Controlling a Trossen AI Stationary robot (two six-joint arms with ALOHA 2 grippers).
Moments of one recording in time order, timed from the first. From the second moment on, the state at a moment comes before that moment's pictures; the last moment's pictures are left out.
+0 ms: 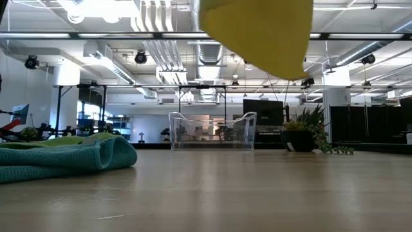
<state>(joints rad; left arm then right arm) -0.13 1.64 2.20 -0.62 -0.67 0.11 0.17 0.94 1.54 -1.17 0.62 0.35</state>
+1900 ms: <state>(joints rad) -0.29 1.49 1.46 -0.85 -0.90 -0.18 0.42 0.99 1.28 -1.48 0.70 0.82</state>
